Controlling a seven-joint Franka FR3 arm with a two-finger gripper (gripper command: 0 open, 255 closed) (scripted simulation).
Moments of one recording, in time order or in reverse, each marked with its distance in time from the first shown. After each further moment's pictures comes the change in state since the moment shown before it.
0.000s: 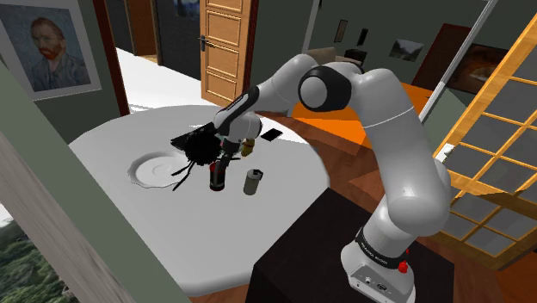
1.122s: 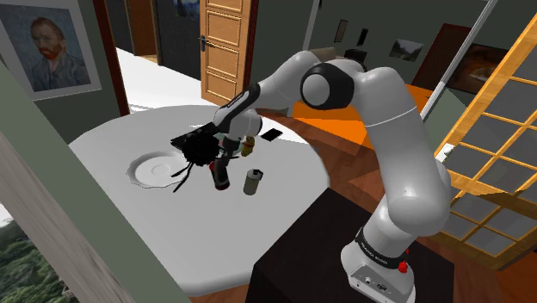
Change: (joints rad) arm 0.006 -0.026 -0.006 -0.011 -0.007 -0.019 0.010
